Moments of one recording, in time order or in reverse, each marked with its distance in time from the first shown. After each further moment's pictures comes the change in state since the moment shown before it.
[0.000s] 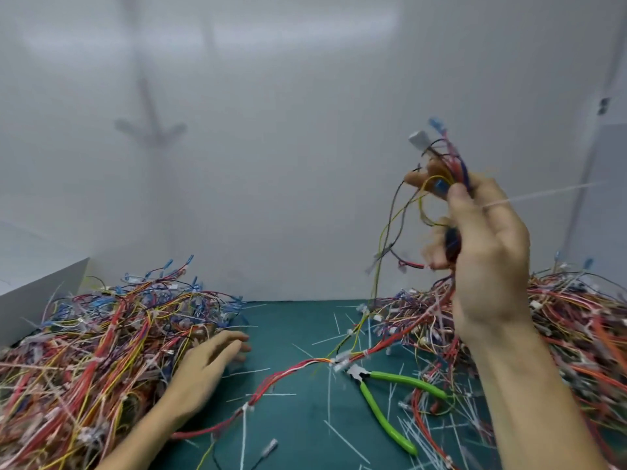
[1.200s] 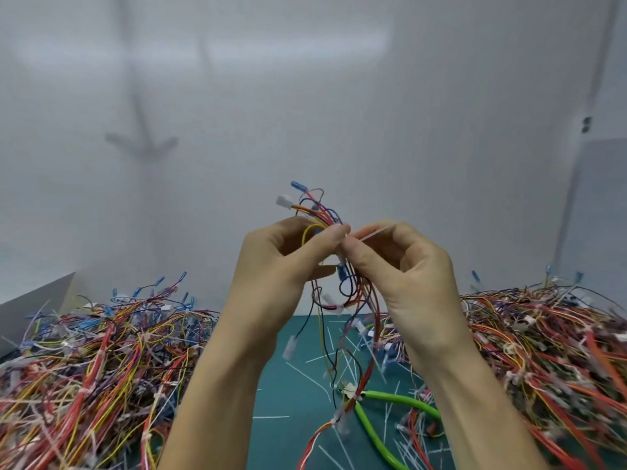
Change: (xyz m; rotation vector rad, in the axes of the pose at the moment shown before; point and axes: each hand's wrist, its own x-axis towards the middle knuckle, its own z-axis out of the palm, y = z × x) left_hand -0.012 0.249 0.014 -0.635 0.036 0.339; right_hand -0.012 0.009 0.029 0.002 -0.194 0.164
